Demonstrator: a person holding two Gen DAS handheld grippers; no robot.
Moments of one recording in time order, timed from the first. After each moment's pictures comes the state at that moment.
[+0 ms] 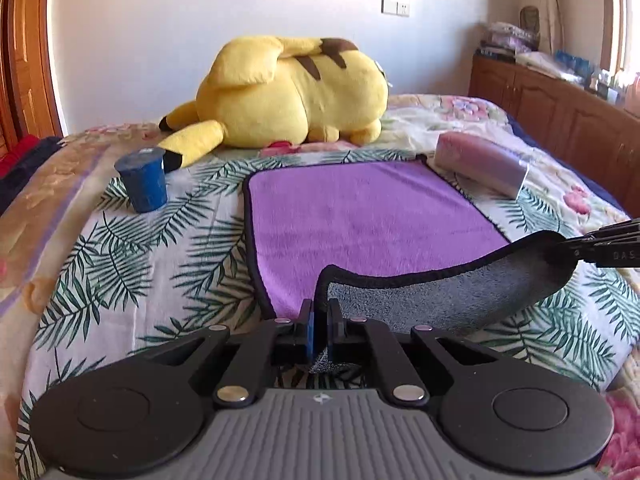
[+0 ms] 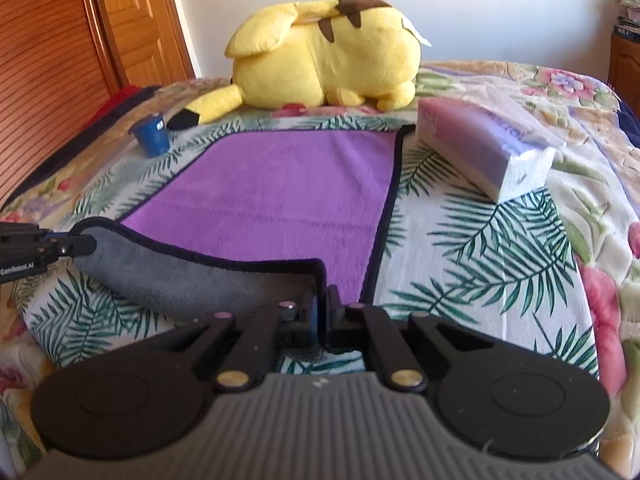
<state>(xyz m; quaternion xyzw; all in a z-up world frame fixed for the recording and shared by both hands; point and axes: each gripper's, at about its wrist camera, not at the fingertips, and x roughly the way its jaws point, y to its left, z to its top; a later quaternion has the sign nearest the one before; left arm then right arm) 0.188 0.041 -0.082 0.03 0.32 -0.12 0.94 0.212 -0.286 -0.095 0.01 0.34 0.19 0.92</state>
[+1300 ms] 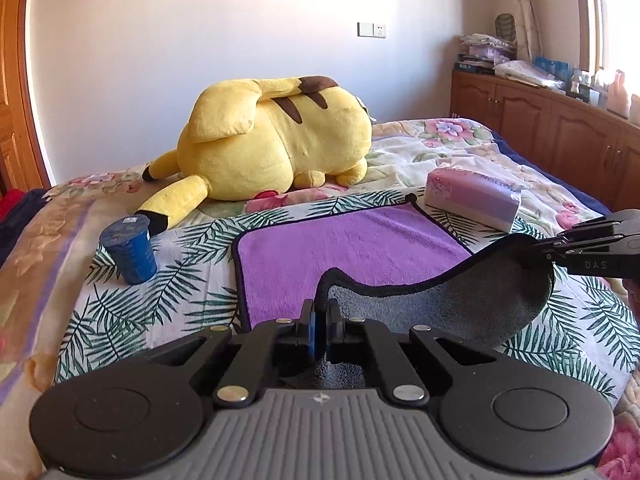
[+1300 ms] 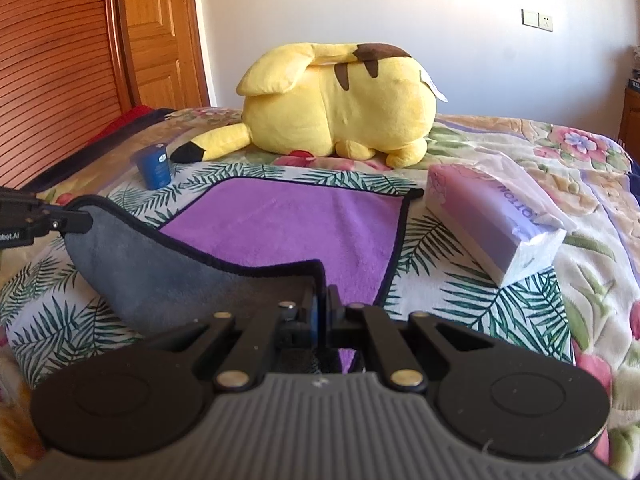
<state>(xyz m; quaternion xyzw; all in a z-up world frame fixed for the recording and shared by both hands) 0.220 0.034 -0.050 0.06 0.28 -0.14 0.95 0.240 -0.278 -0.081 -0.03 0.28 0.21 0.94</state>
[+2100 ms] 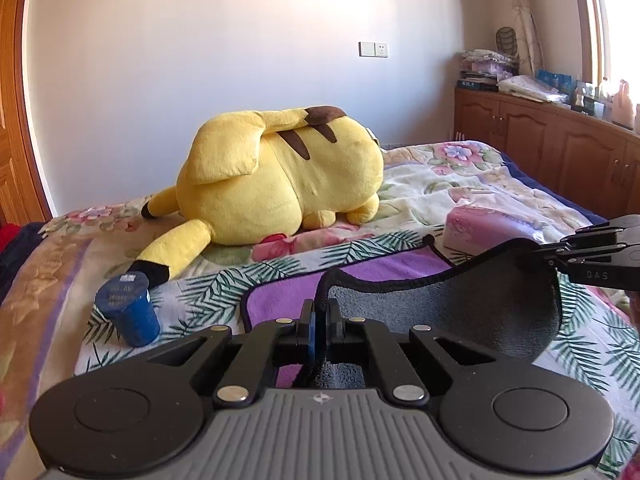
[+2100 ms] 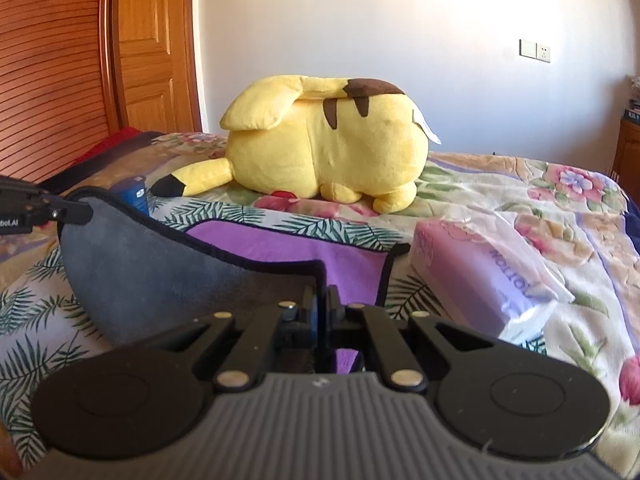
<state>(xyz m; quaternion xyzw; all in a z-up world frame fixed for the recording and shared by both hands) 0.274 0.030 -0.031 0.07 0.25 -0.14 0.96 0.278 -0.275 -0.065 -0.04 0.24 0.20 0.95</state>
